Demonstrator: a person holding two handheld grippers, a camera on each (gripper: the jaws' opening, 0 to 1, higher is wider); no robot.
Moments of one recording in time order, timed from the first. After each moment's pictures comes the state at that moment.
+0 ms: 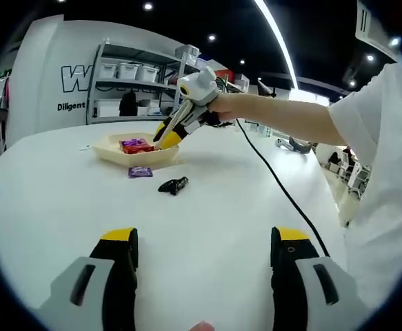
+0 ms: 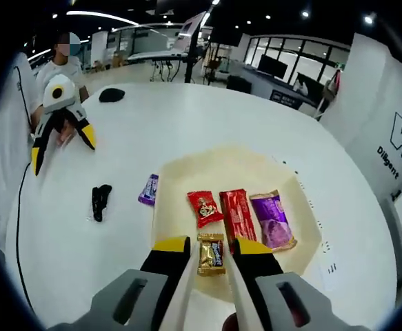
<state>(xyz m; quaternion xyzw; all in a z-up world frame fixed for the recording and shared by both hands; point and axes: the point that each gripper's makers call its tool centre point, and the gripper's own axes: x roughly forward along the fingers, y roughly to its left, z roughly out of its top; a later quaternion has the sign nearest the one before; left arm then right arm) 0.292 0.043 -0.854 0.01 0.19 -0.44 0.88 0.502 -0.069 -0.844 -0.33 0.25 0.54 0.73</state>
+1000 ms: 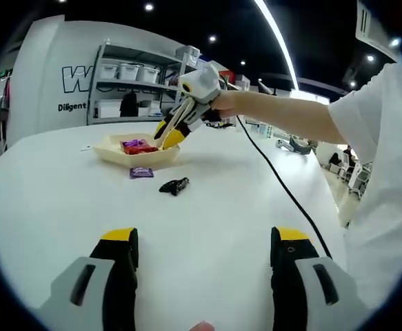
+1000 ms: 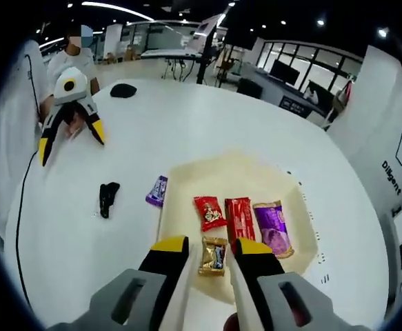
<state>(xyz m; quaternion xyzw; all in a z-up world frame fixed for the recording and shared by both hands) 0.292 0.043 -0.854 0.01 0.19 -0.44 0.88 0.494 -0.071 -0.841 -0.36 0.24 0.55 0.71</state>
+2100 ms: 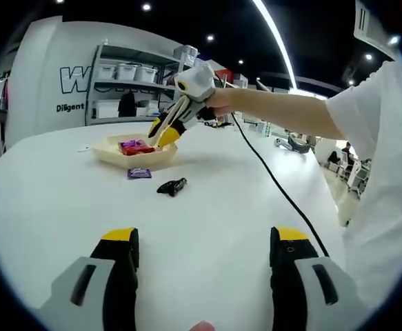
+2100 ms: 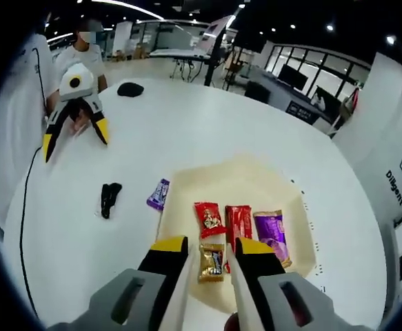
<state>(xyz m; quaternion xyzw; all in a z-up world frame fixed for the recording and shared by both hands) 0.290 0.042 -0.854 0.01 0.19 -0.44 0.88 0.498 -0.058 -0.829 -0.36 0.22 0.58 0.70</state>
